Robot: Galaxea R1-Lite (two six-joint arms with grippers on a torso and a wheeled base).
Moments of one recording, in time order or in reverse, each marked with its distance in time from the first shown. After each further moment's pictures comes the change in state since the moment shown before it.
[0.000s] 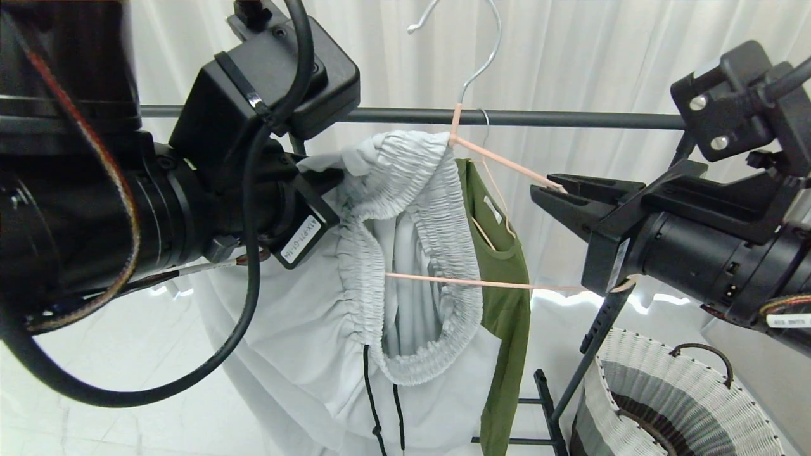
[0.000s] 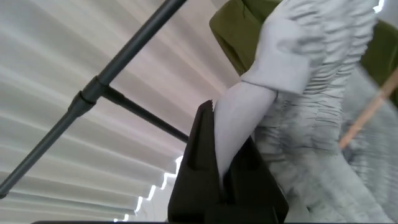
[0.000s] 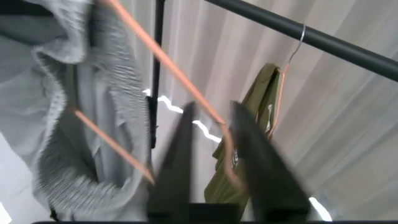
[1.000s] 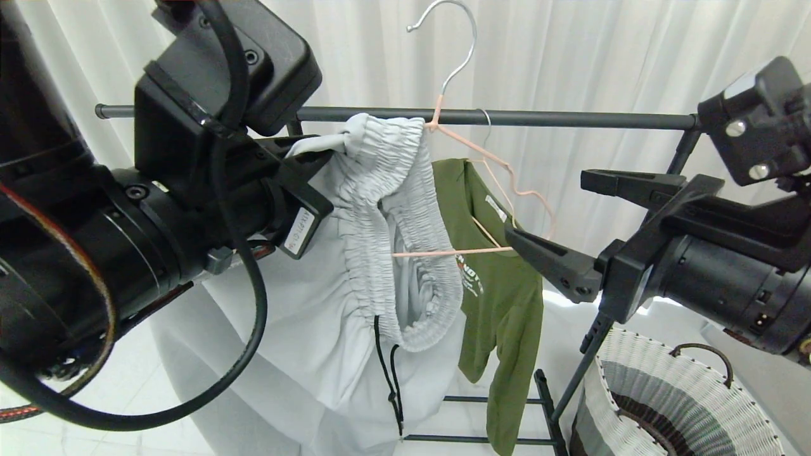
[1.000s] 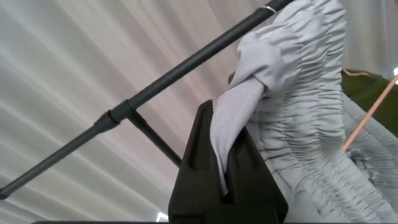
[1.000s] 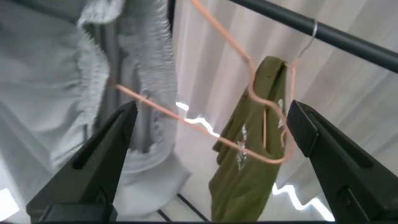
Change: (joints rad) left arm 0.000 -0.047 0.253 -0.477 -0.003 0.043; right arm 0.035 -0.046 0.053 0.010 0.002 -0.002
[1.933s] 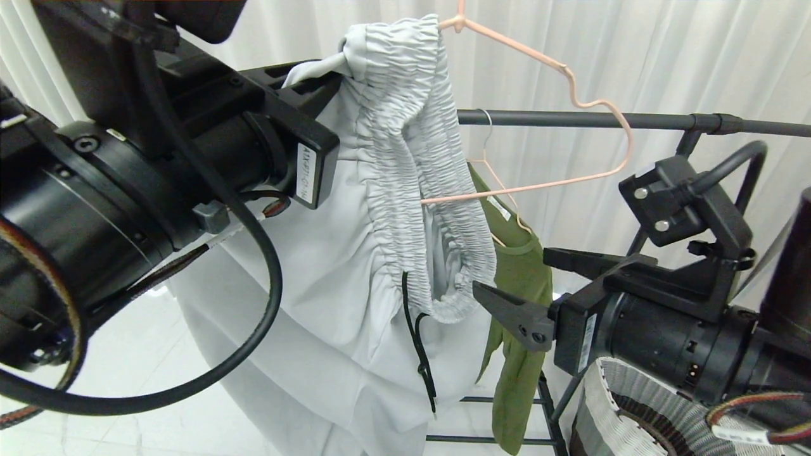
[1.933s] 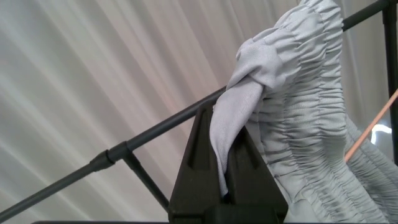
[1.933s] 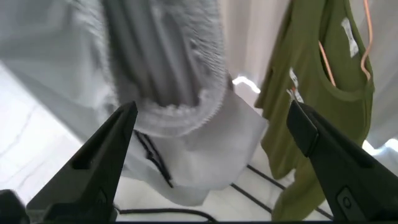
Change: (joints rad) left arm -0.051 0.017 0.000 -0.269 -0.052 -0.001; right arm 0.039 0.080 0.062 0.030 -0.034 0.351
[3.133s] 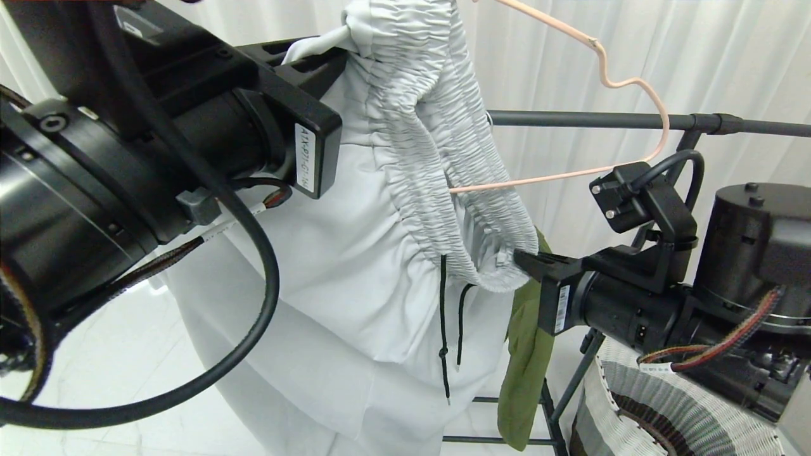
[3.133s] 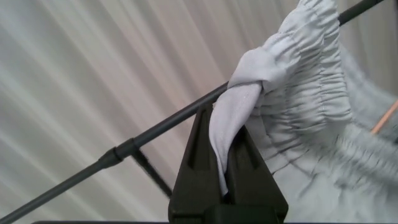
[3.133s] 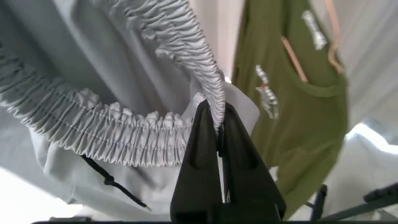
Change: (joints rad) left arm -0.035 -0.005 -0.022 0.000 0.000 0.003; right arm -0.117 0.081 -0.011 -0.059 -0.009 -0.009
